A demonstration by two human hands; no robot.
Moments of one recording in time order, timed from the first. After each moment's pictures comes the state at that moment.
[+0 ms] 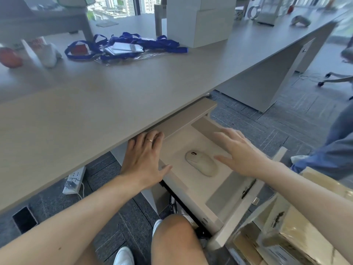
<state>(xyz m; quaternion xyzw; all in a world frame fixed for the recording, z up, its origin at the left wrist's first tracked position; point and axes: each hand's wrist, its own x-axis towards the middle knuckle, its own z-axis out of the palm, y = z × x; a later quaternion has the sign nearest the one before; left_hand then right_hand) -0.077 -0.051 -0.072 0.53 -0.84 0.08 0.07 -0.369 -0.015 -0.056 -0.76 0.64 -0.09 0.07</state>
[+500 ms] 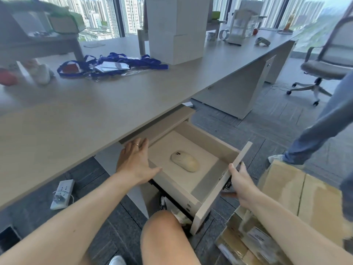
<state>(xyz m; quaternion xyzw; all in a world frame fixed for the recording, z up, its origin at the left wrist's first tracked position) -0.079 -0.030 -0.061 0.58 -0.81 -0.06 0.06 -0.365 0.088 -0.089 -0.19 0.73 -0.46 0.46</state>
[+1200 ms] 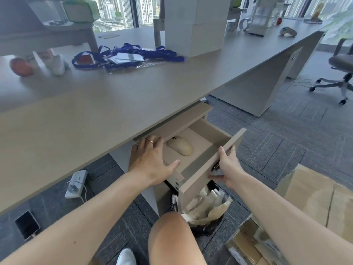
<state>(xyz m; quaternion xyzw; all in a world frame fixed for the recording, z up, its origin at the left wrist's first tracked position) -0.078 -0.032 -0.057 0.58 -0.81 -0.06 0.10 -0.313 0.000 -0.092 -0.20 0.69 -0.49 0.49</state>
